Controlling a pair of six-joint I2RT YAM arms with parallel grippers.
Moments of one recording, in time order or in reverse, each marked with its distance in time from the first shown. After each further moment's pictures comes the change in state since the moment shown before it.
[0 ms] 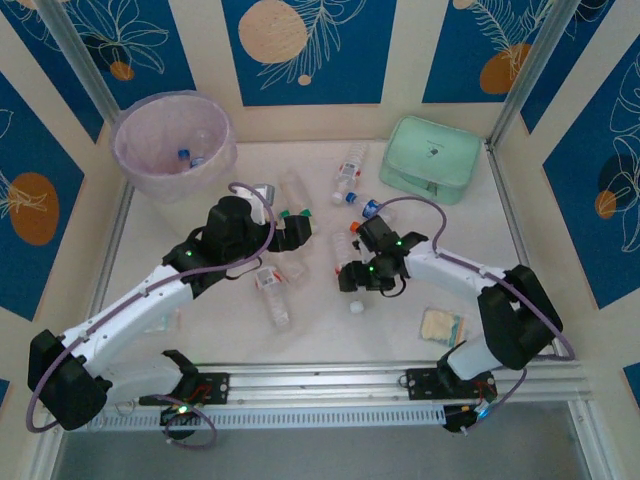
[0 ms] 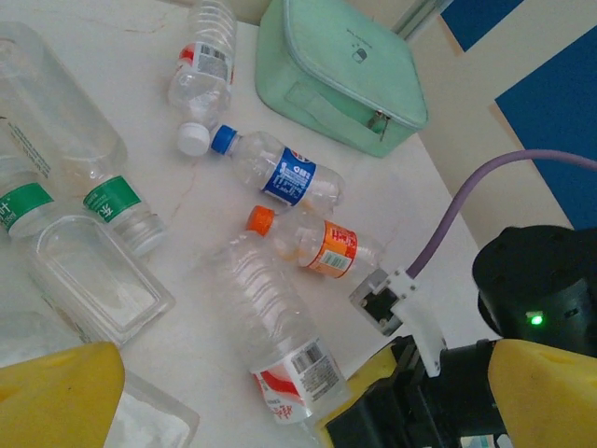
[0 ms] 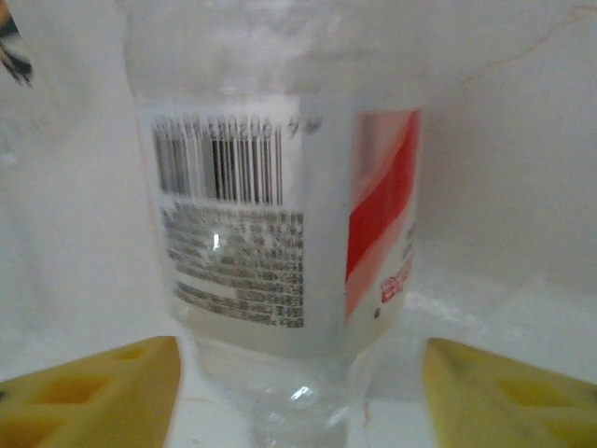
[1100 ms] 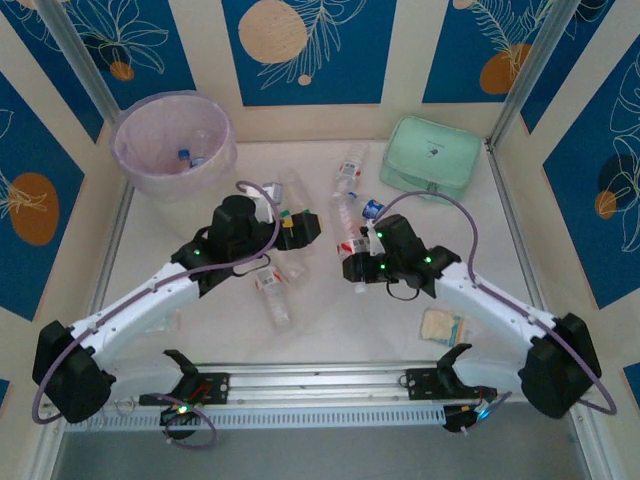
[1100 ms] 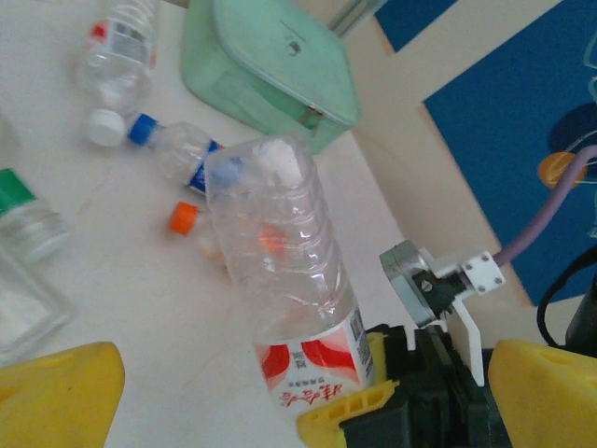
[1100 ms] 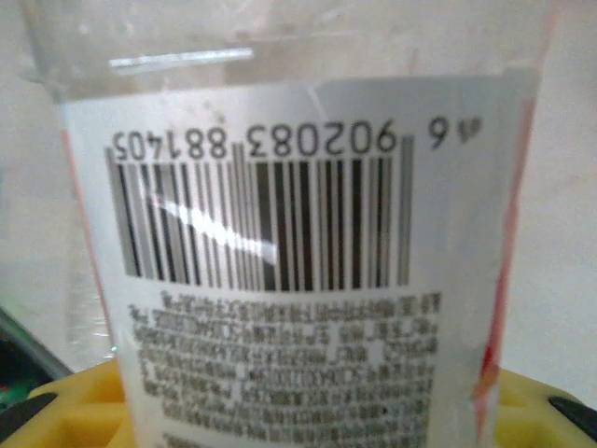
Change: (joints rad) left arm -0.018 0.050 -0.025 0.158 0.131 -0.103; right arm 0.010 -0.333 -0.103 0.183 -0.024 0.005
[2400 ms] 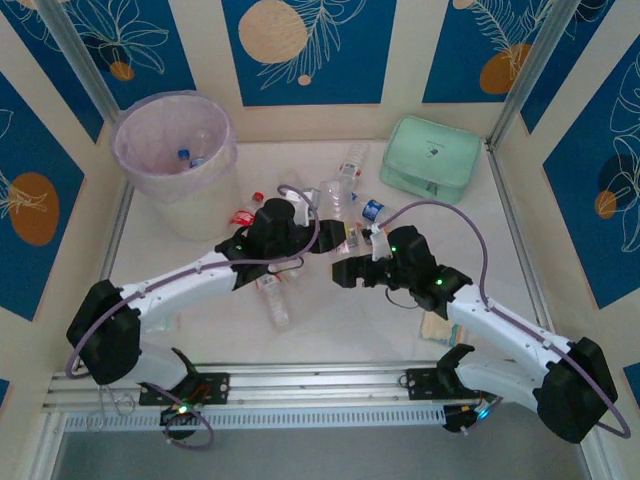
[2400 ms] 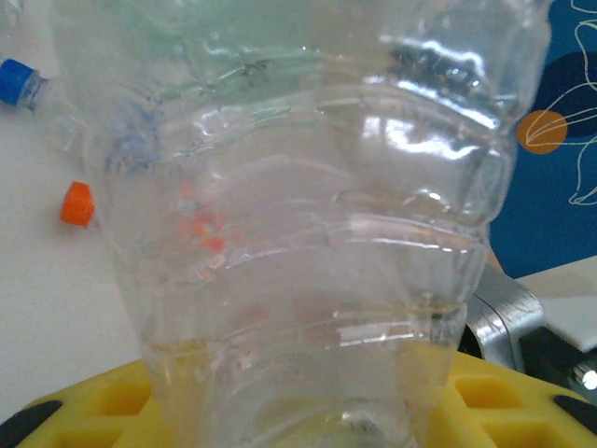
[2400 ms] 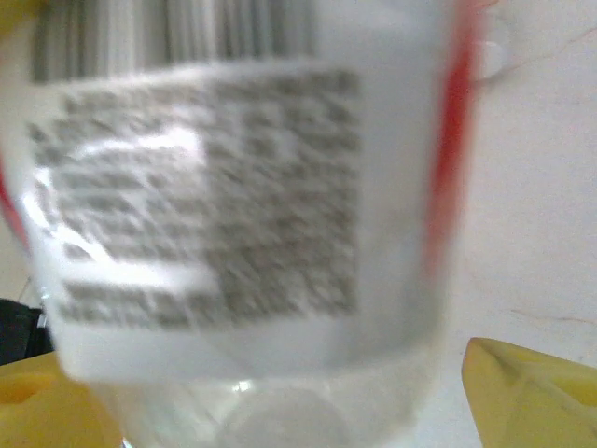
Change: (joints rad) left arm -0.099 0.235 0.069 0.166 0.001 -0.028; right arm 0.000 -0.145 -0.146 0.261 -0.102 0.013
